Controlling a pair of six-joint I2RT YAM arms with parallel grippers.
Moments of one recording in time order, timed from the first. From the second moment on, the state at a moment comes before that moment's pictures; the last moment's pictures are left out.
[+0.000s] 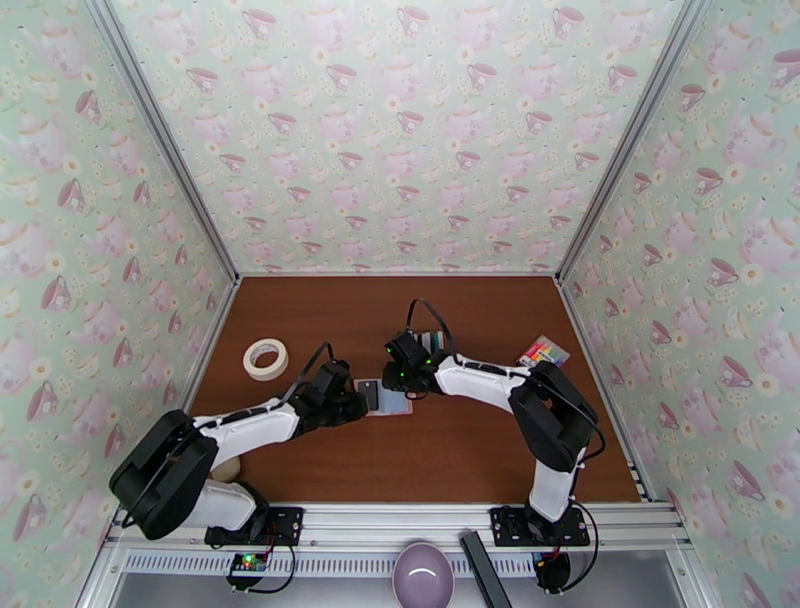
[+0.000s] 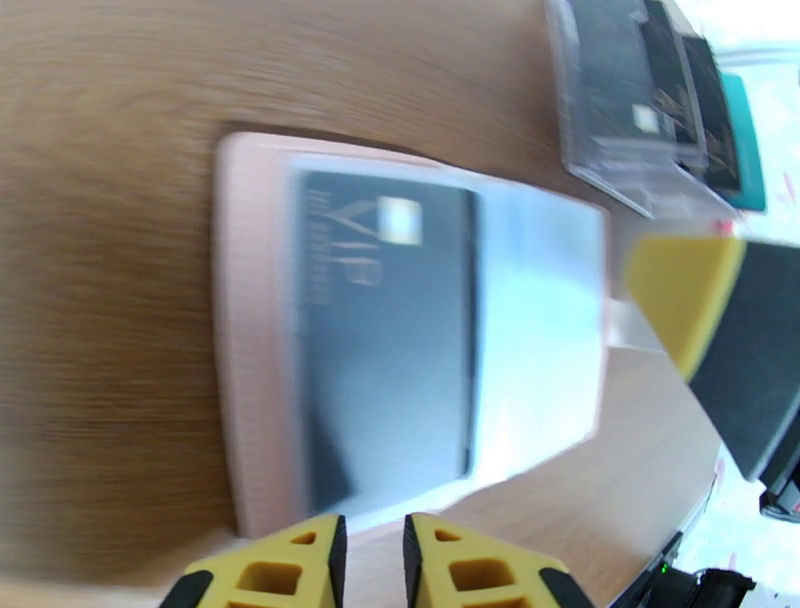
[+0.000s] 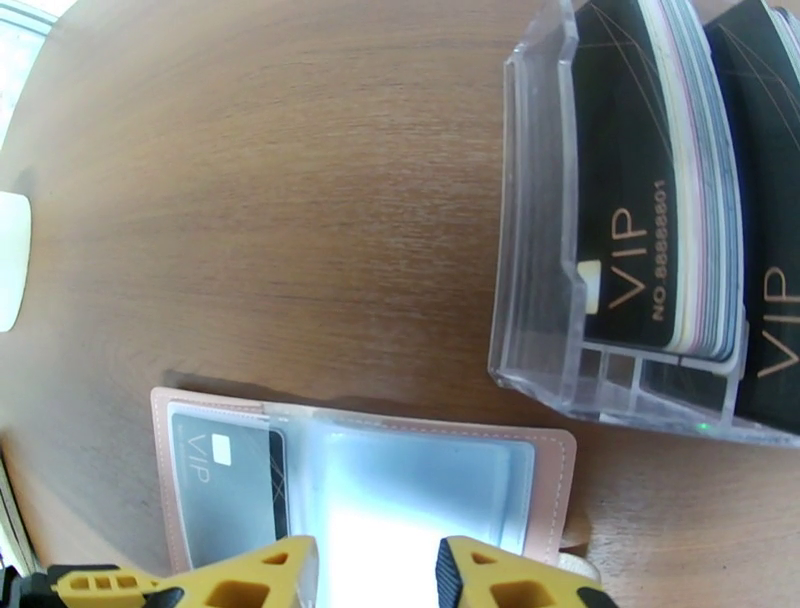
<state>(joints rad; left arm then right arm) -0.64 1.43 0.59 -0.07 0.15 -0.85 0.80 1.84 1.18 -0.35 0.03 0.70</state>
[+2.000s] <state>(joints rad) -0.67 1.56 0.61 0.08 0.12 -0.78 0.77 1.96 1.19 -0.19 -0.22 0.78</state>
